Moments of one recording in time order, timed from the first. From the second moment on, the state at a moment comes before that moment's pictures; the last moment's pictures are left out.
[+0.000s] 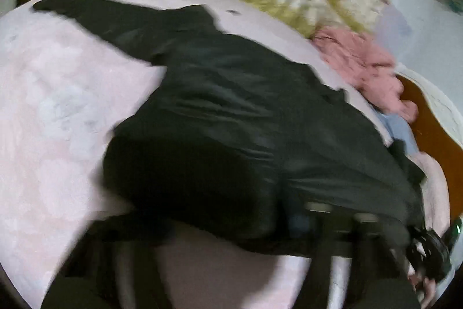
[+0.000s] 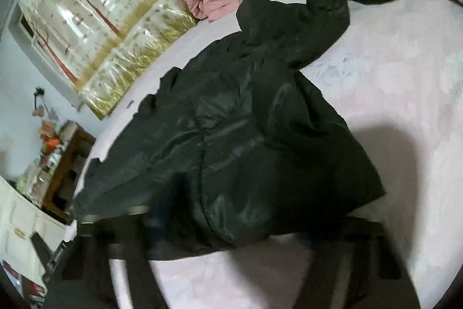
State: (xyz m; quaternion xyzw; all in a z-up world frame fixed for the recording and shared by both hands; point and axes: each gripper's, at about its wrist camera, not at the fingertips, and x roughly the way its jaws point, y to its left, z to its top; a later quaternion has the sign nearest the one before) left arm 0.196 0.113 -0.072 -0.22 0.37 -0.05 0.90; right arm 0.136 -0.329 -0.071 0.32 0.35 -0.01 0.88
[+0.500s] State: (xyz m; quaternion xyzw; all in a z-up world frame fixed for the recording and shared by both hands) left arm 0.099 0.101 -0.049 -0.13 0.34 -0.06 0.93; right arm 0.037 -0.309 -0.040 0.19 0.33 0.00 0.93
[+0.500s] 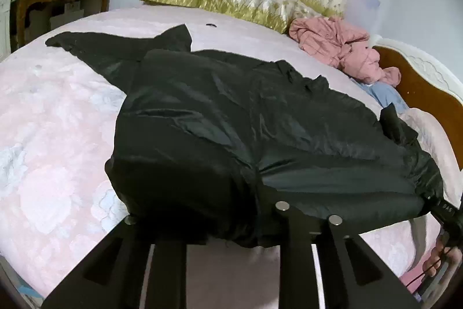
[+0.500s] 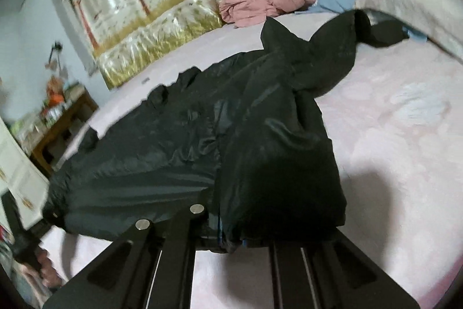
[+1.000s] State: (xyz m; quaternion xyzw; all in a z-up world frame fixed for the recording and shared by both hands) left arm 0.056 0.094 -0.034 -0.03 0.25 -0.04 0.97; right arm -0.014 -0.305 -0.013 0.12 0.29 -0.03 0.95
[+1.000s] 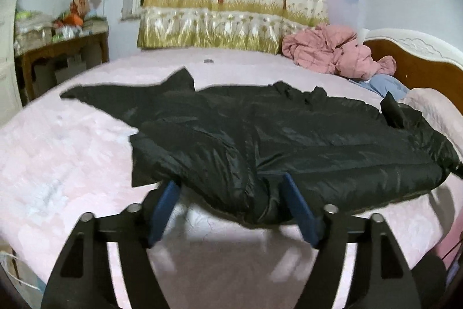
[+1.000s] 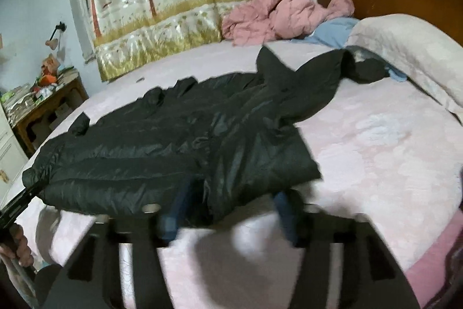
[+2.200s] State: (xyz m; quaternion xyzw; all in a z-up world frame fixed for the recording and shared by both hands) left arm 0.159 0.088 -0.033 -0.01 0.25 -0.01 0.97; right arm 0.099 -0.312 -0.034 0.09 0.32 -0.07 0.94
